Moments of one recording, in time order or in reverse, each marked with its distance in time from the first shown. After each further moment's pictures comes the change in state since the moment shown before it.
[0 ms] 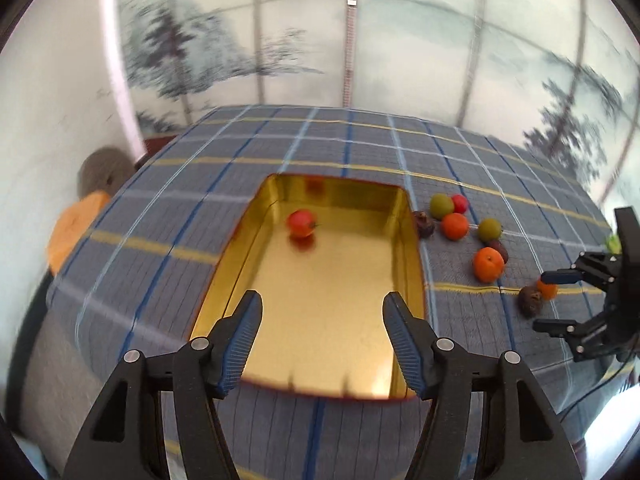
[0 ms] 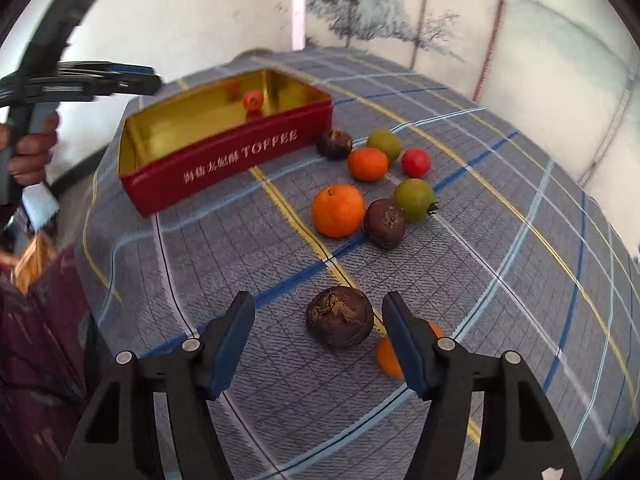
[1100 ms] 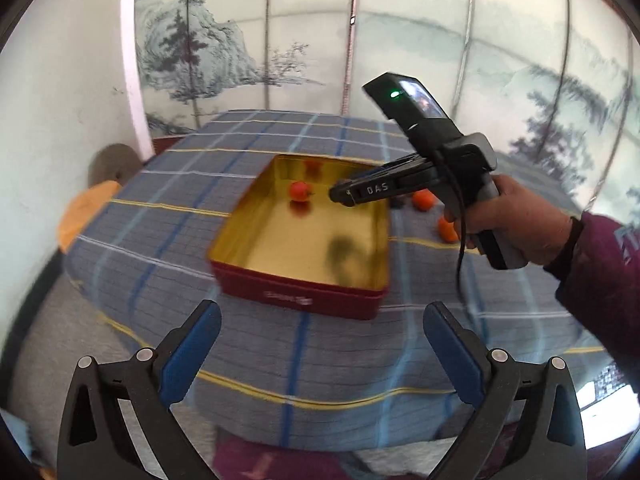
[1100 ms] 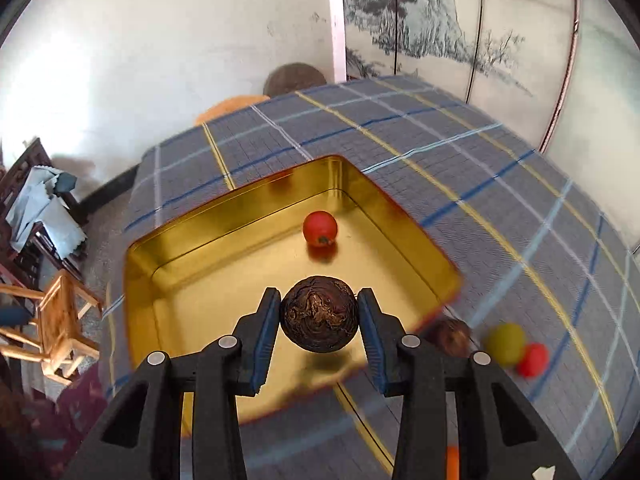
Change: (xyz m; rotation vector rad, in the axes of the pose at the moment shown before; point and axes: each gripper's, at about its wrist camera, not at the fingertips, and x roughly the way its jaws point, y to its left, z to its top) left arm -0.073 -0.016 -0.067 0.001 -0.053 0.018; right arm 0.088 0.061 0.182 0.021 -0.034 0.141
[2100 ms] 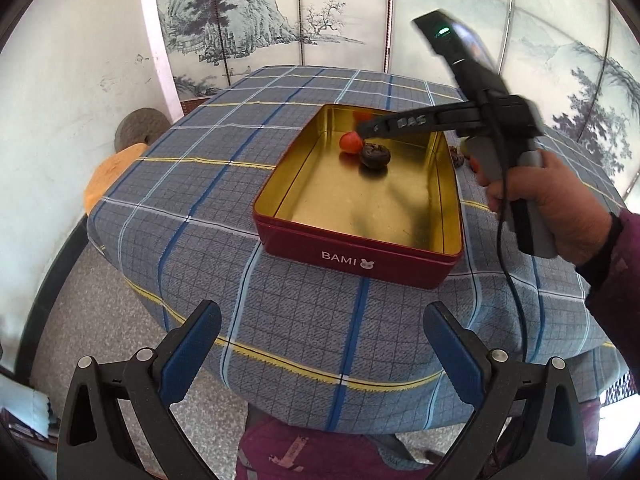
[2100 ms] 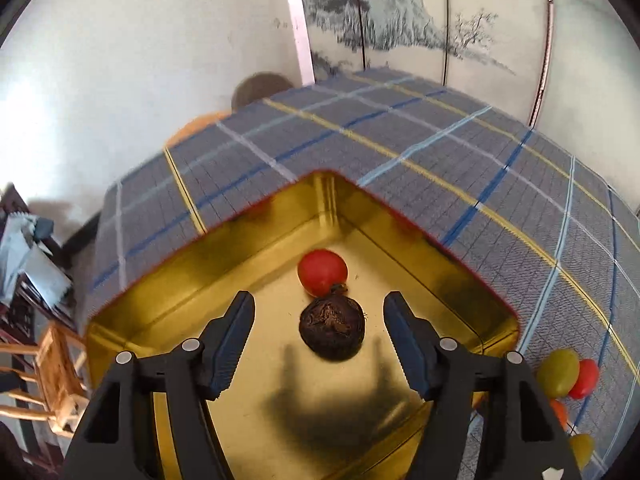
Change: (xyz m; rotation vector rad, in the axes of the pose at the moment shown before) left arm 0.032 0.026 -0.011 -0.038 0.148 0.104; right arm 0.022 -0.001 0.016 0.136 -0.096 -0.030
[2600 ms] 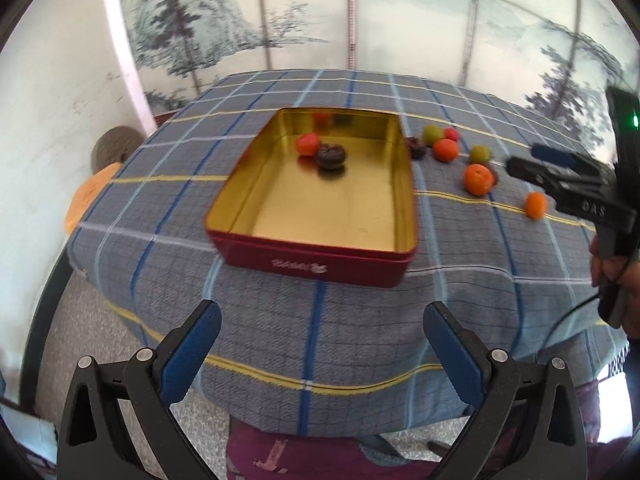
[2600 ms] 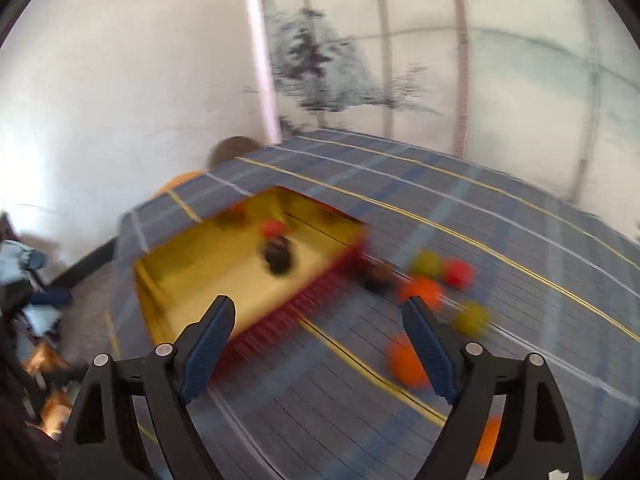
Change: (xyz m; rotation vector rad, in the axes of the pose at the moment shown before) left arm 0.000 -0.032 0.005 0.110 -0.002 -0.067; right arm -0.155 -0.047 -0.125 0.081 -0.206 -0.204
